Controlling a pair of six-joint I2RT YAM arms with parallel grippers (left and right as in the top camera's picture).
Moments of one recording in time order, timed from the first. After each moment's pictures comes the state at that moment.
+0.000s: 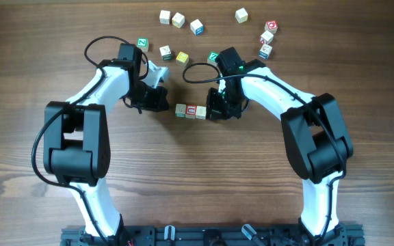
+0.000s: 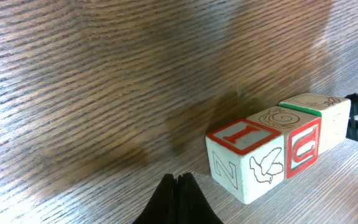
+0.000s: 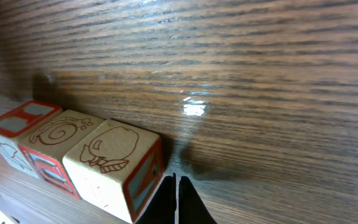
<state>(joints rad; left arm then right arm) -0.12 2.05 1.35 -0.78 0.49 0.17 0.45 2.15 1.48 -0.80 -0.45 0.61</state>
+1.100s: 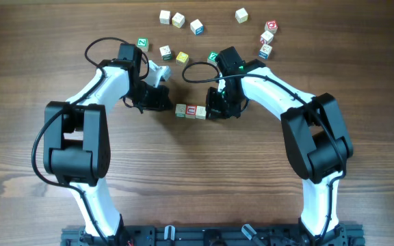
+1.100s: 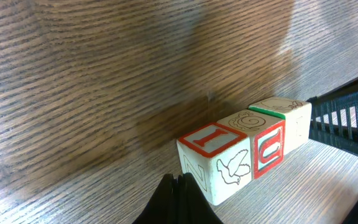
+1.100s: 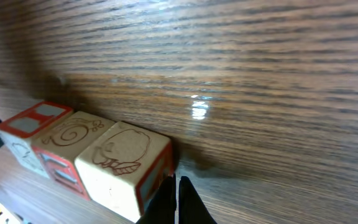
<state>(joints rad) -0.12 2.05 1.35 -0.78 0.57 0.14 0.45 2.15 1.48 -0.78 -0.47 0.61</state>
